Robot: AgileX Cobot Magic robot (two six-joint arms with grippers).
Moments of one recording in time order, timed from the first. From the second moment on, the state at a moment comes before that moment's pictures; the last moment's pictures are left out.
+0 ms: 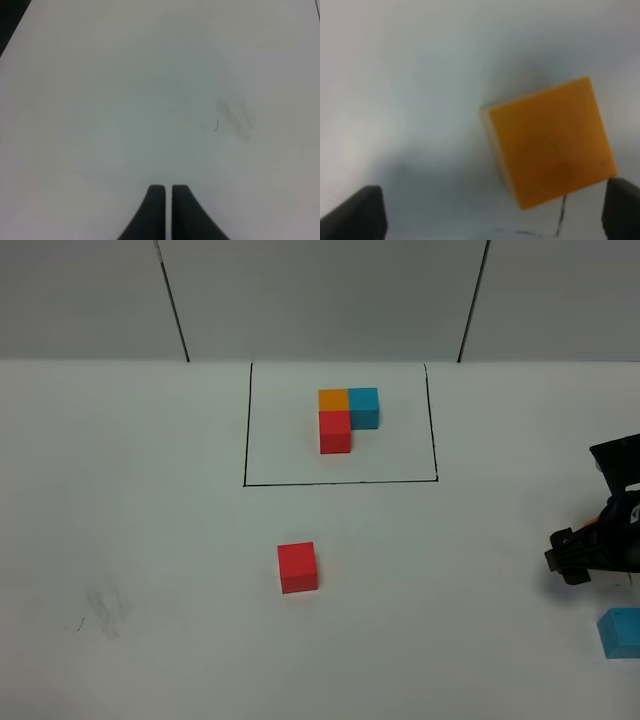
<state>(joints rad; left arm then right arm) 0.03 0.07 -0.51 0.11 1.08 -0.14 0.05 1.73 -0.78 -0.22 0.28 0.08</state>
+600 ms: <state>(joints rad) 0.03 0.07 -0.51 0.11 1.08 -0.14 0.03 1.73 -0.78 -0.38 0.20 0.08</state>
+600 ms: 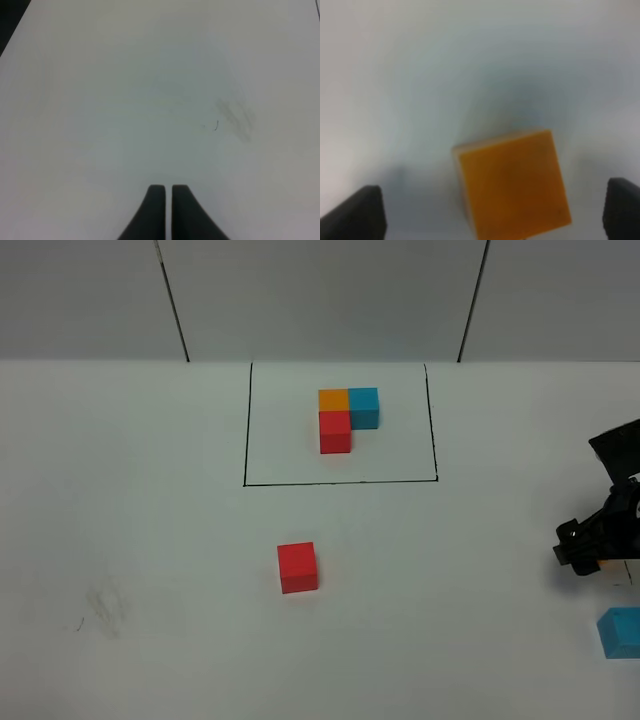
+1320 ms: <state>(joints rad) 0.03 0.07 -0.51 0.11 1.08 -0.14 0.03 1.78 -0.78 -0.61 0.15 0.08</state>
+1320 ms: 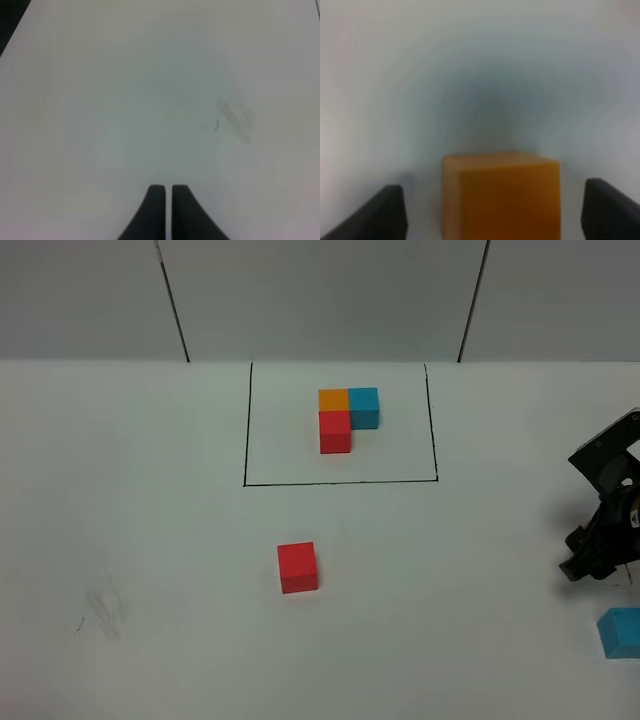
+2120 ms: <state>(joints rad) 0.03 0.07 -0.51 0.11 1.08 -0.14 0.03 1.81 -0.78 -0.68 0.10 0.08</state>
